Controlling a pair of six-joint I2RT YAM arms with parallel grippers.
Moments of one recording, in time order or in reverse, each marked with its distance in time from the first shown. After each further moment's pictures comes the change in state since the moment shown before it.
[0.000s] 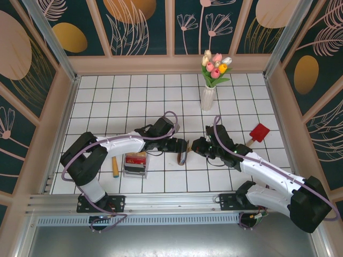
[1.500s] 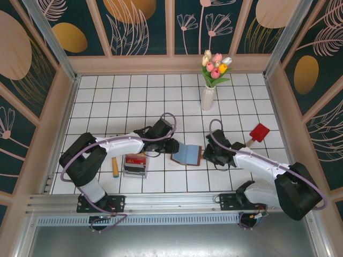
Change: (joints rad) left arm 0.000 -0.013 -0.028 -0.041 -0.122 0.021; right arm -0.079 0.173 -0.043 -0.191 0.218 -0.025
